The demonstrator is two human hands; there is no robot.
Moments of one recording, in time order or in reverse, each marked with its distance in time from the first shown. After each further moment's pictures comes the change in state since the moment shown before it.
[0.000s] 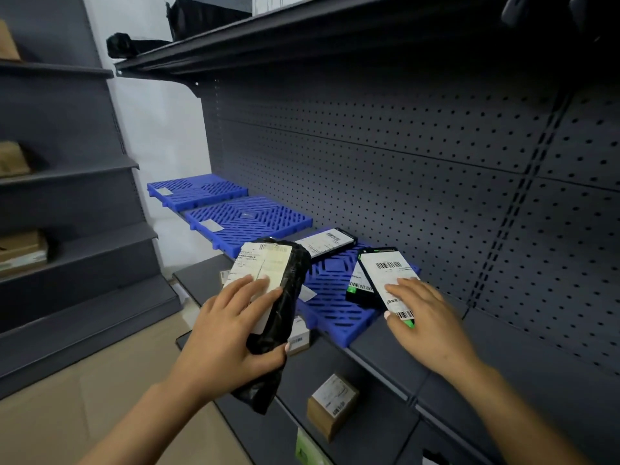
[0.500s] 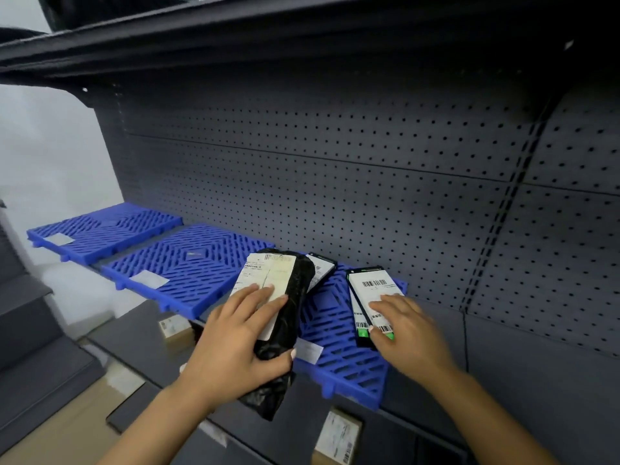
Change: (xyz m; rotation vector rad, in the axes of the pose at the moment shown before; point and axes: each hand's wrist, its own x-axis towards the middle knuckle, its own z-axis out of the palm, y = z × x) left_hand 0.126 -0.101 0.057 -0.214 -0.074 0.267; right_hand 0.076 -0.034 0.055 -0.149 -0.001 0.293
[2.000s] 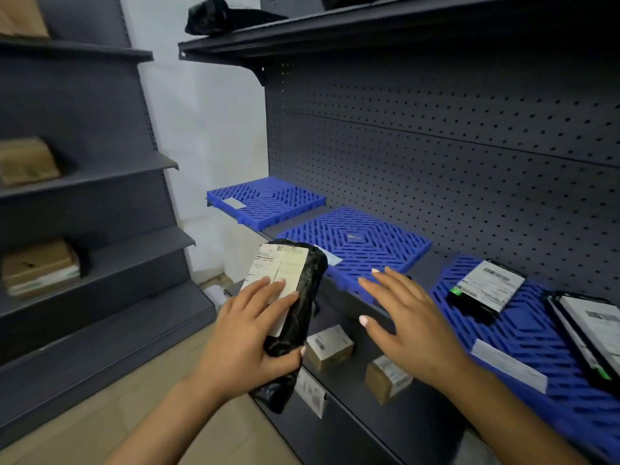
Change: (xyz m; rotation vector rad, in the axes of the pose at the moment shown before) left_hand -0.152 -0.207 -0.107 0.101 0.076 -0.220; right_hand 0.043 -0.282 0.091 0.089 -0.026 -0.505
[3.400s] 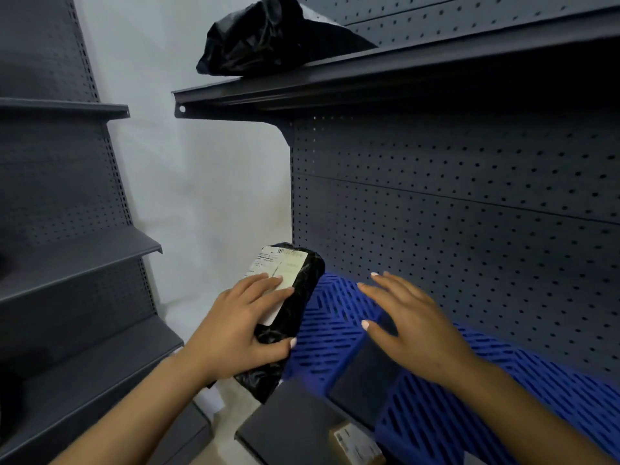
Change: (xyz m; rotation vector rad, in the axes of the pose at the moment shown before) left_hand 0.304 -0.367 0.025 -0.002 -0.012 0.203; right_hand 0.402 -0.005 0.108 -0.097 0.027 0.068
